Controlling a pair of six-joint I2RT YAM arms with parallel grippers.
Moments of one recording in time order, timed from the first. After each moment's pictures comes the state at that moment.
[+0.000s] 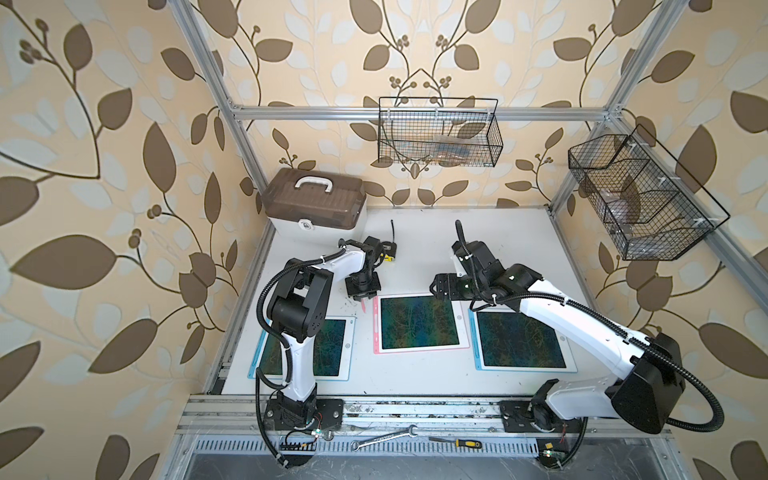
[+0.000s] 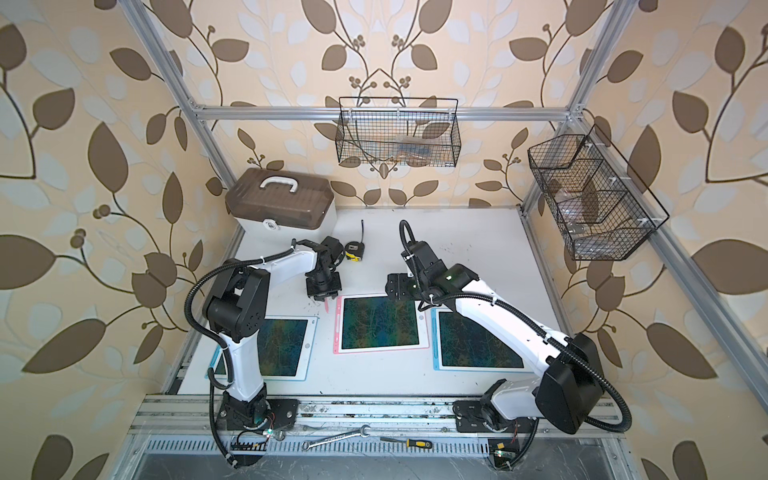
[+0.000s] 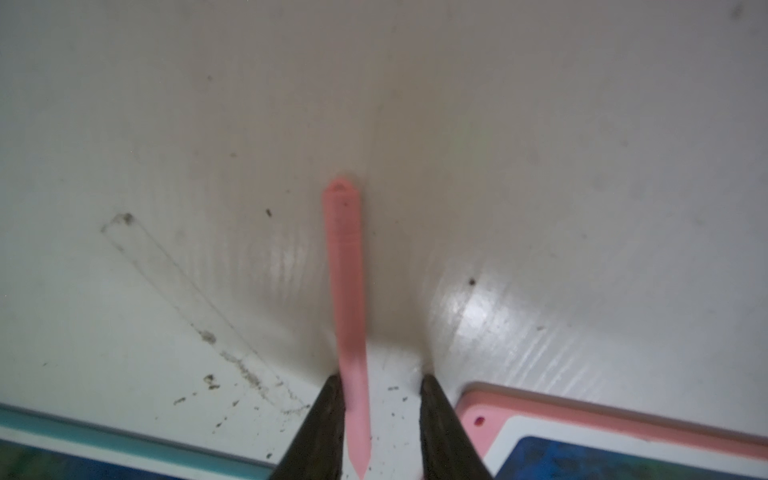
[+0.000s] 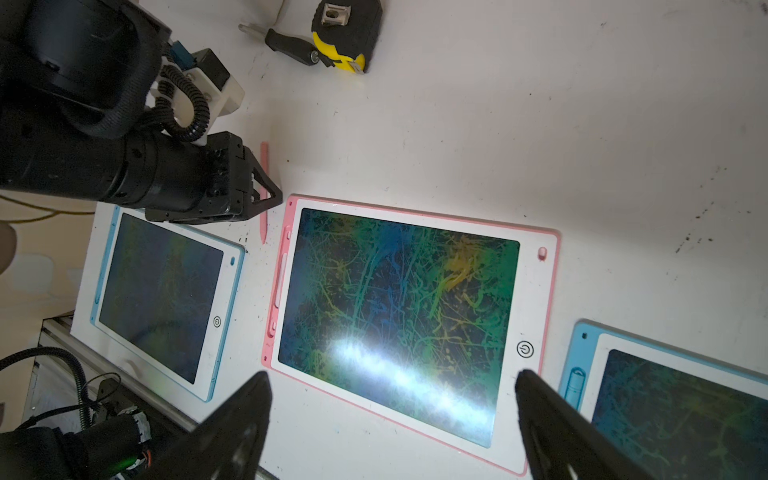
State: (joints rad) left arm -0.36 1.97 1.35 -0.91 -0.01 -0.68; right arm 0.65 1.37 1.15 -0.70 0.00 0.58
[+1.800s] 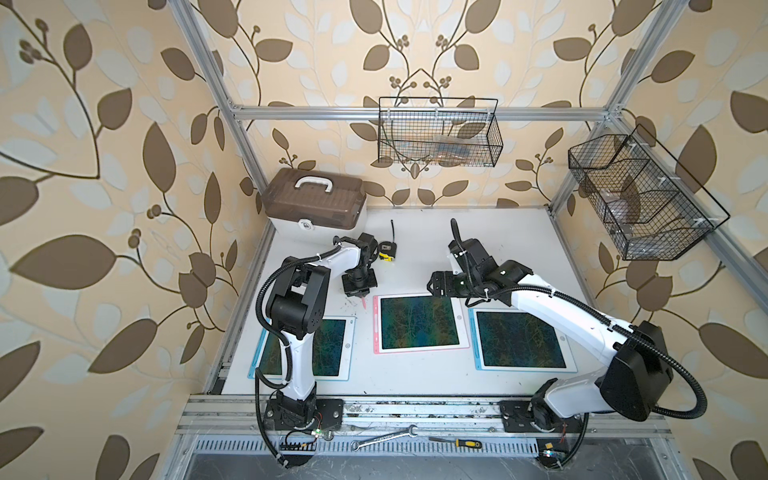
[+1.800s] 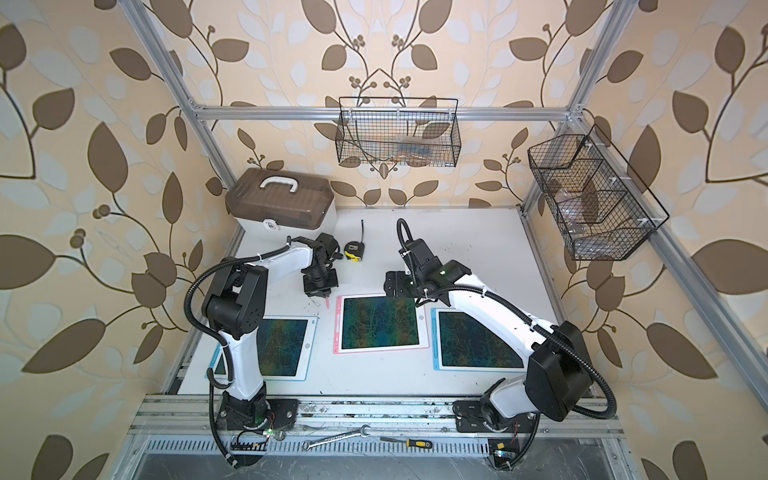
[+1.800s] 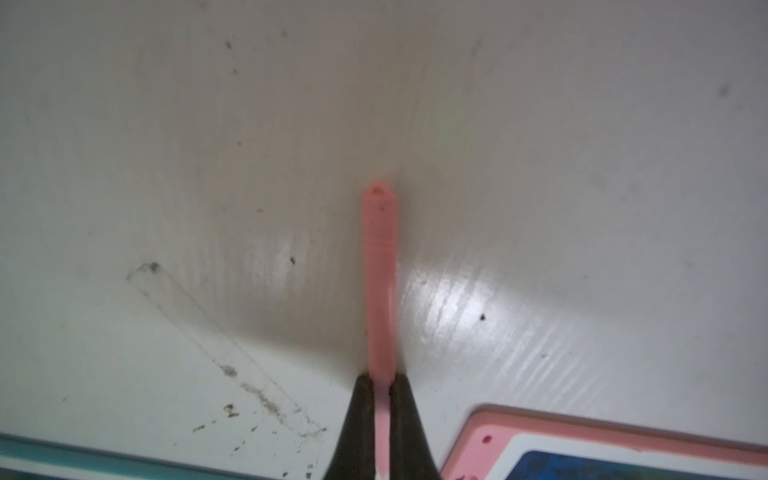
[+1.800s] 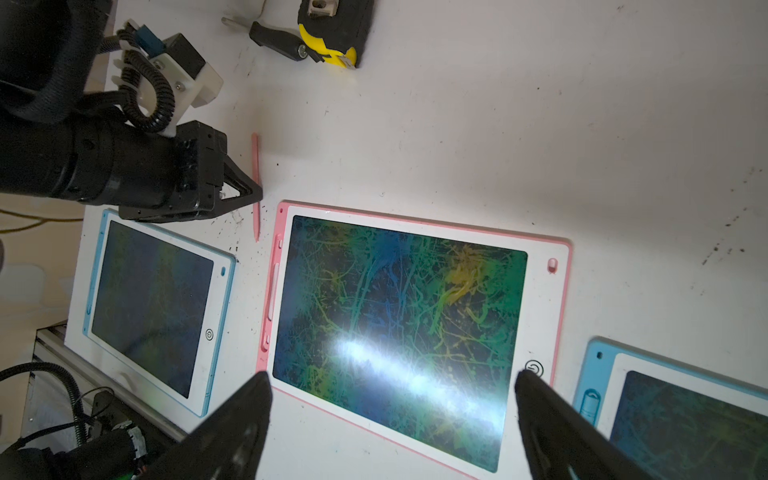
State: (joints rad) left arm -0.33 1.99 1.38 -0.91 0.02 -0.63; right arm 0.63 1.45 1.16 -0.66 -0.03 0.57
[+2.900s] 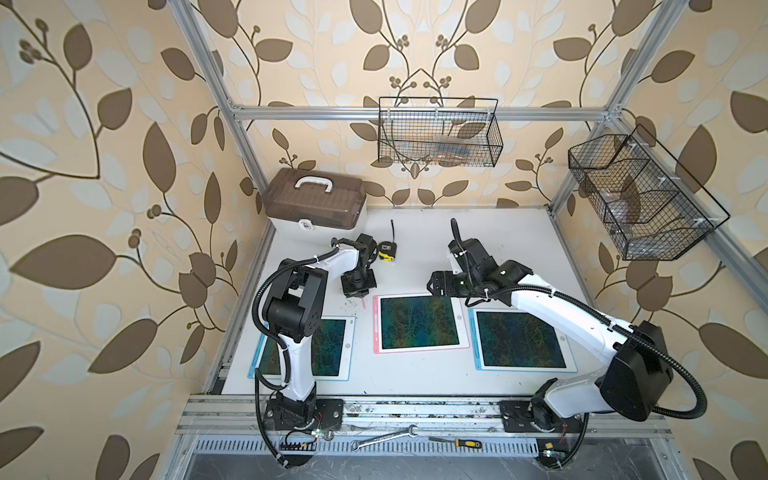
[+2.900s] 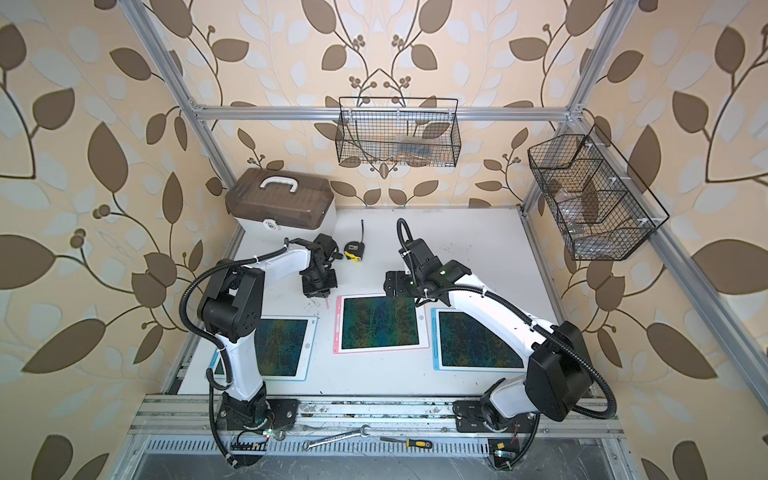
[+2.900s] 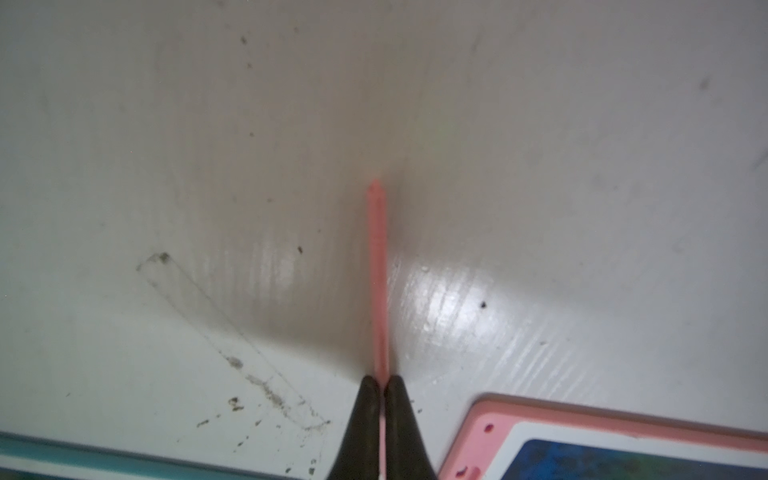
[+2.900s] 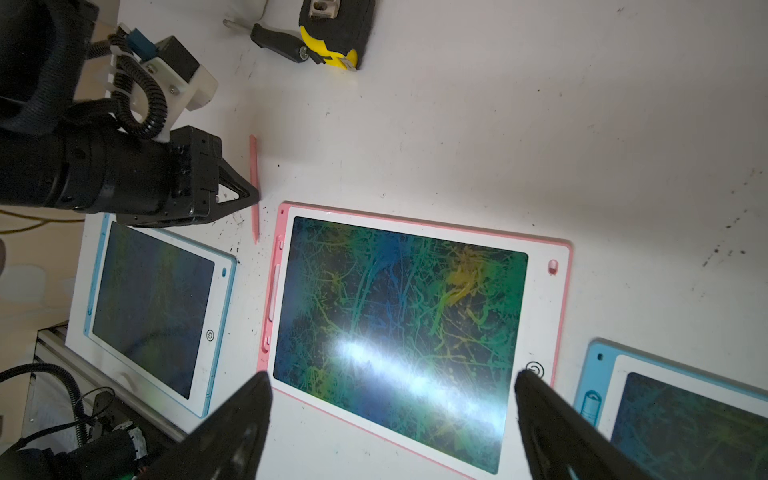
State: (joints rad) left arm -0.32 1.95 1.33 -0.88 0.02 -0.63; right arm 0.63 1.45 1.16 -0.66 -0.03 0.57
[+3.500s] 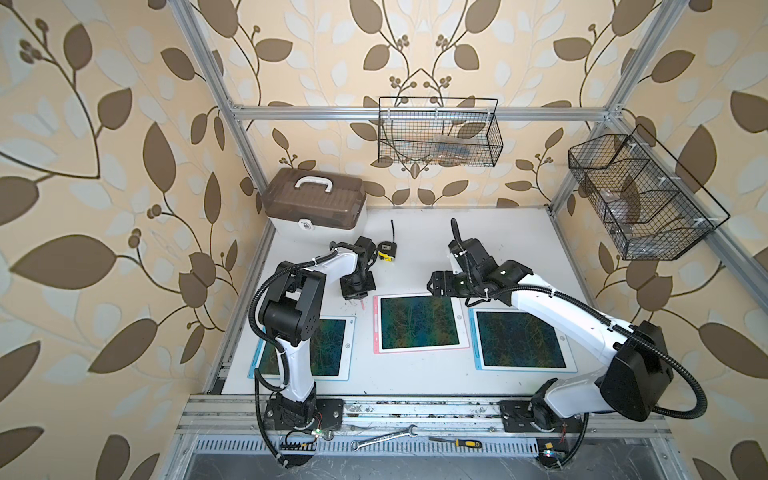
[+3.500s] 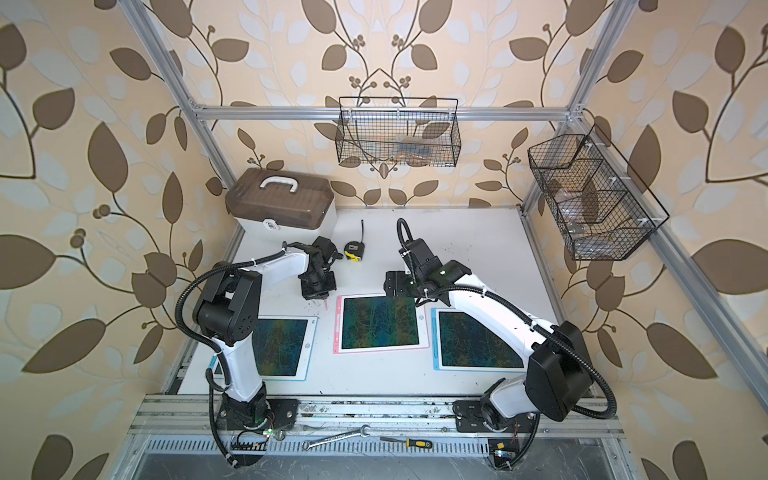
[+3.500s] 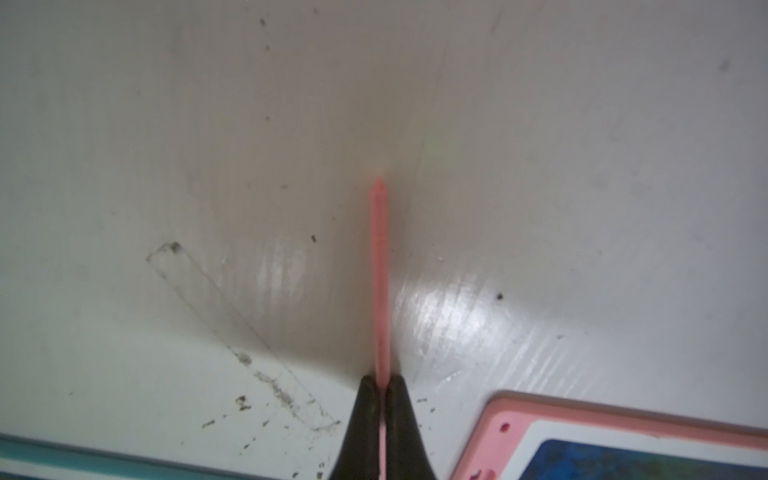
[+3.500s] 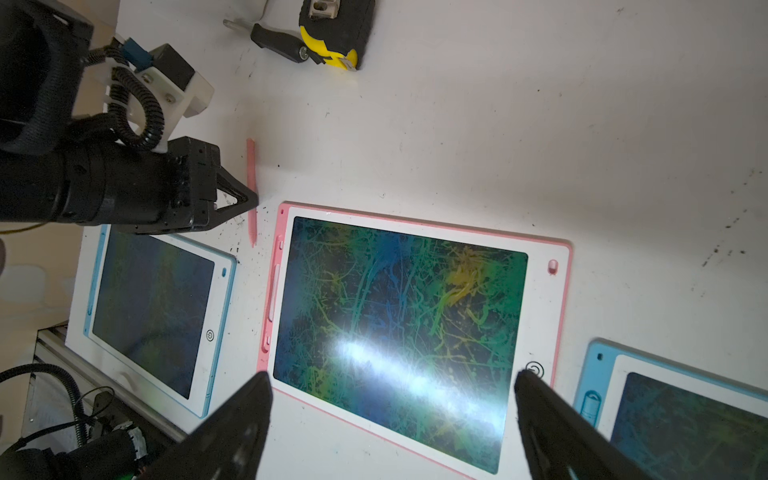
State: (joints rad) left arm -0.32 1.91 1.27 -0.83 0.00 -0.63; right arm 0.63 1.45 1.16 -0.66 -0.03 0.57
